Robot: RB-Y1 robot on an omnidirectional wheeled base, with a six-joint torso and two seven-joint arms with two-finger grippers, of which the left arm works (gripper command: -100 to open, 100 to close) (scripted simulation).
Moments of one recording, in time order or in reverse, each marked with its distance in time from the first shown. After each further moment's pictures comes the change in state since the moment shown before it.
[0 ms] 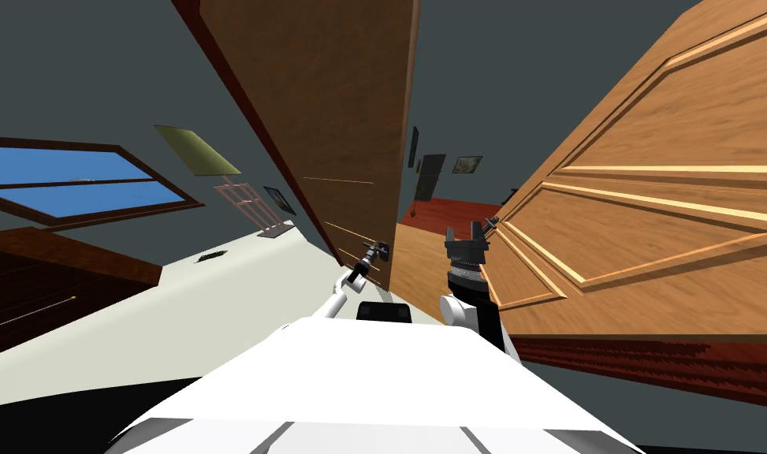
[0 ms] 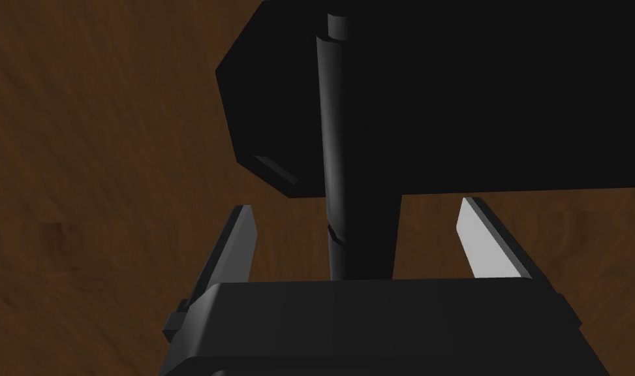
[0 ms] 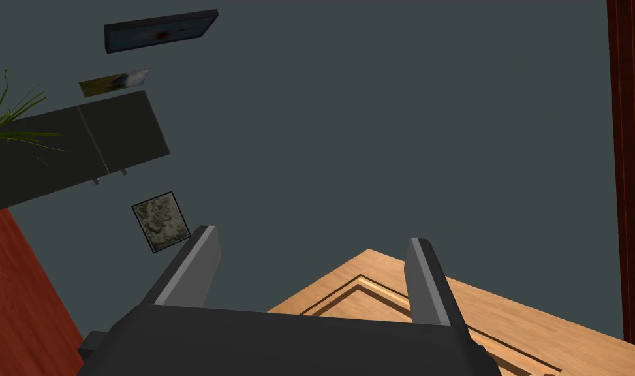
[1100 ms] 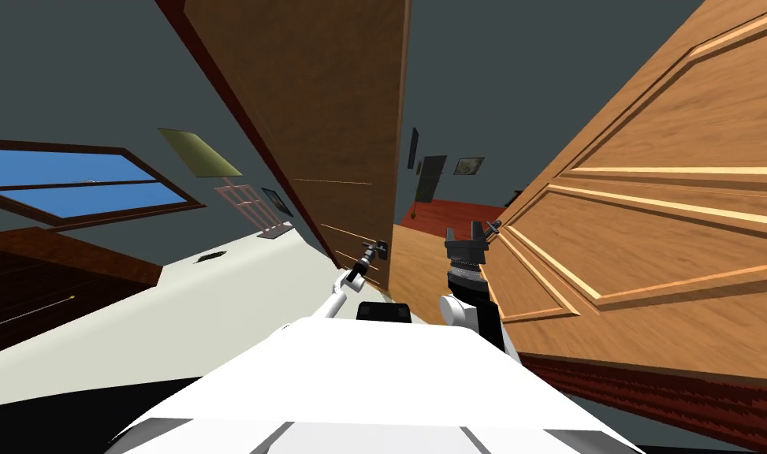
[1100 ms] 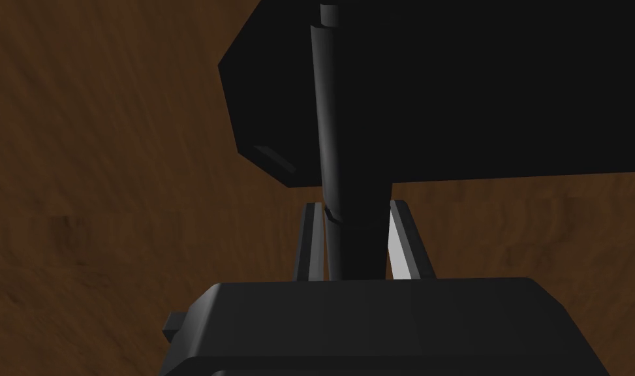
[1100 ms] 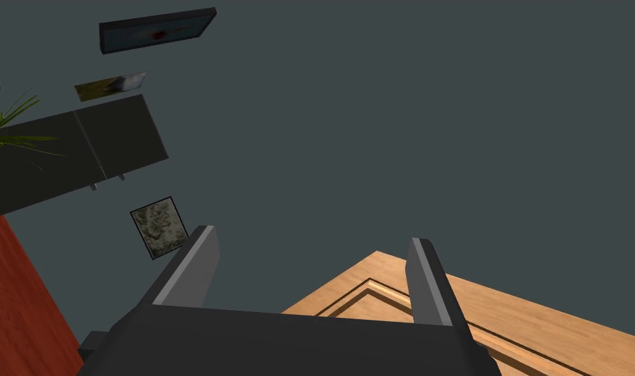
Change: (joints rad) arm -0.002 -0.010 0.039 0.023 0.001 0.008 -0.014
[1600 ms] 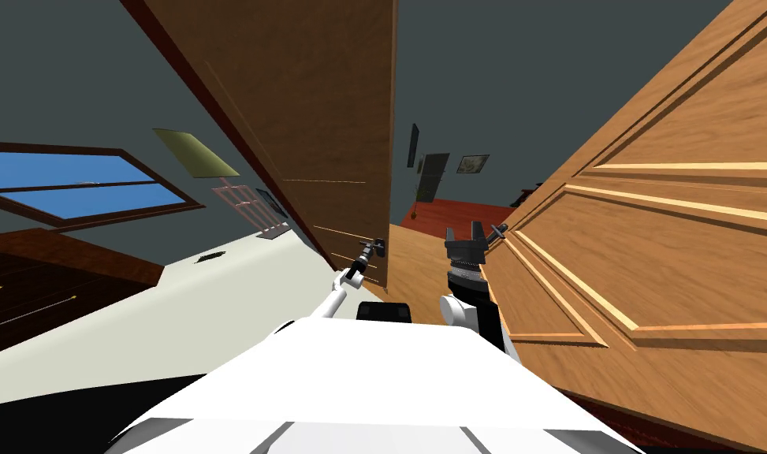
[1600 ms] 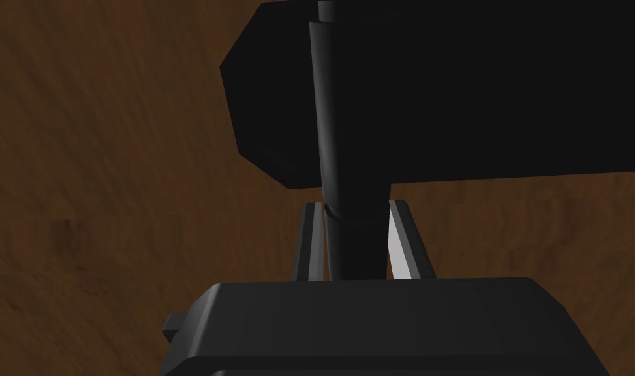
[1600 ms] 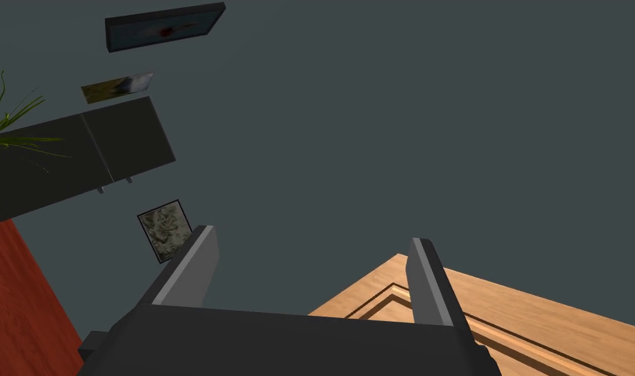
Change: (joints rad) arm -0.031 -0.013 0.057 0.043 0.004 -0.011 -0.013
